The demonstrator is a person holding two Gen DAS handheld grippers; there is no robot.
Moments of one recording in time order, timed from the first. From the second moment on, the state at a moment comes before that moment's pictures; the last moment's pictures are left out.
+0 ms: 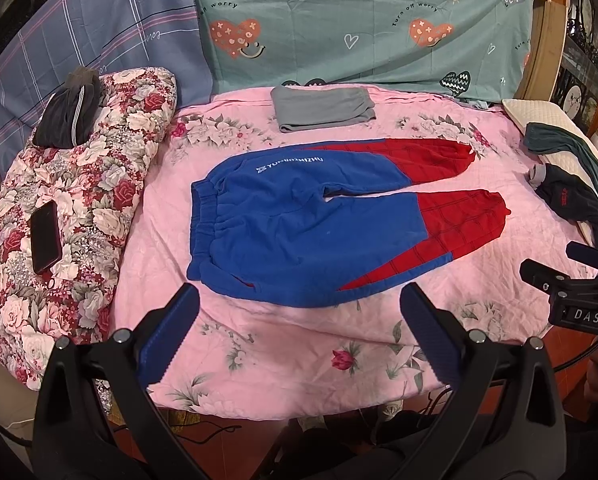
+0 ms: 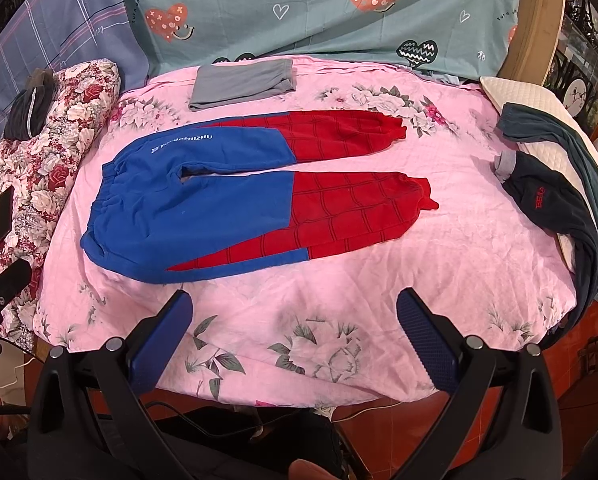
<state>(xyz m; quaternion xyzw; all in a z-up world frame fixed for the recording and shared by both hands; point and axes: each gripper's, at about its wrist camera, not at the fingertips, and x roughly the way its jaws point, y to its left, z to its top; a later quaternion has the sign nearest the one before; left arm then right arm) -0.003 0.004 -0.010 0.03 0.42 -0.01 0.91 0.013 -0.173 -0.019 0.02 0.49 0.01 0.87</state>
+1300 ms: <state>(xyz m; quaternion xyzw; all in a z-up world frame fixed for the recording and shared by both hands) 0.035 0.007 -0.028 0.01 0.46 0.02 0.89 0.063 -0.243 -0.059 0.08 0.49 -0.01 0.87</state>
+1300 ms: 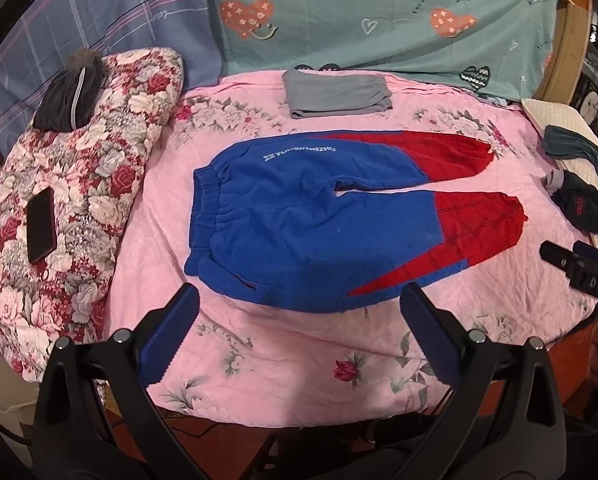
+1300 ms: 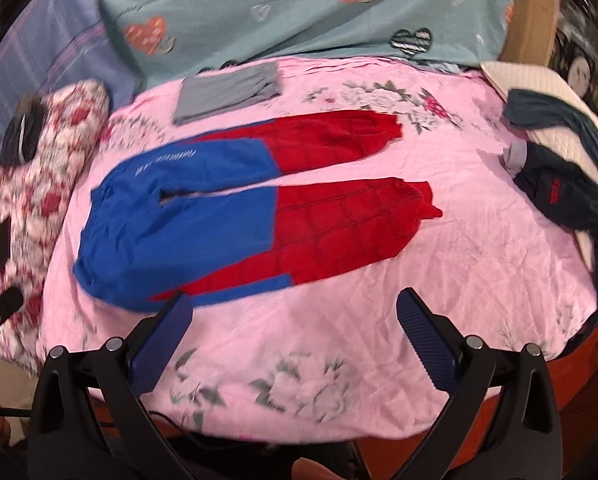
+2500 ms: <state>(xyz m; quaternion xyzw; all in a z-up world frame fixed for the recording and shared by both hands) 0.080 0.042 -0.076 -0.02 0.53 0.24 0.81 0.125 -0.368 -0.187 0.17 0.60 0.01 0.78</state>
